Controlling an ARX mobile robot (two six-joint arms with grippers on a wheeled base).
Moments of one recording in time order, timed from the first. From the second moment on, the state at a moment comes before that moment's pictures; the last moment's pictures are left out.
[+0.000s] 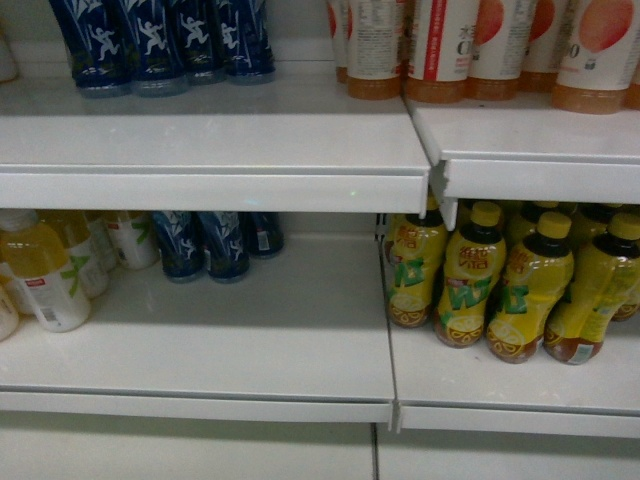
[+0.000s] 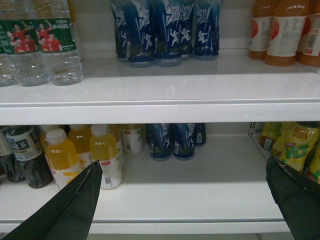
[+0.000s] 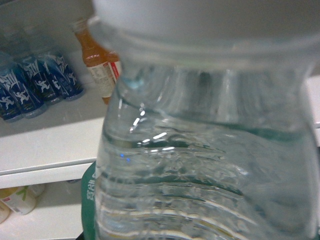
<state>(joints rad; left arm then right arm) 0.00 0.01 0.01 0.00 0.00 0.00 0.09 0.48 0.45 -0.04 0.03 0.25</state>
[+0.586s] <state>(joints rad) 0.00 0.01 0.01 0.00 0.00 0.00 0.09 0.48 0.45 -0.04 0.03 0.25</state>
